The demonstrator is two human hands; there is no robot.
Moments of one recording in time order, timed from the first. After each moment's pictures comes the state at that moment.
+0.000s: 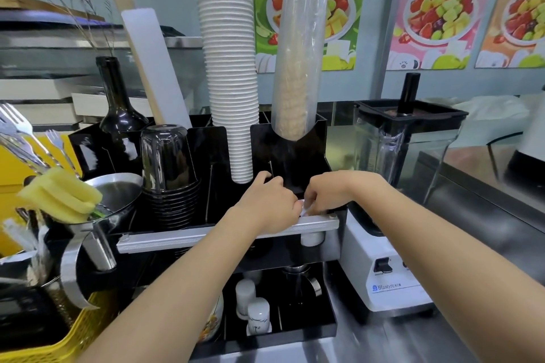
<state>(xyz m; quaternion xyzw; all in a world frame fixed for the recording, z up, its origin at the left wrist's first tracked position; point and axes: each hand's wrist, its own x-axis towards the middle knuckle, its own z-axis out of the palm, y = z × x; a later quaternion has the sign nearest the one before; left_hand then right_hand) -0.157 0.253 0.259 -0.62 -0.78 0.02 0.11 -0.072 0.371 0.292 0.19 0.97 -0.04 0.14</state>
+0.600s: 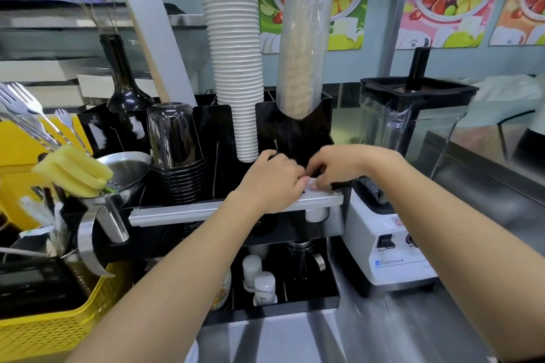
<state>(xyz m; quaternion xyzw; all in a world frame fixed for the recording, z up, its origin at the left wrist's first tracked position) -0.155 0.245 0.257 -0.63 -0.76 -0.06 0.15 -0.060 0.370 0.300 0.19 0.97 -0.09 0.08</state>
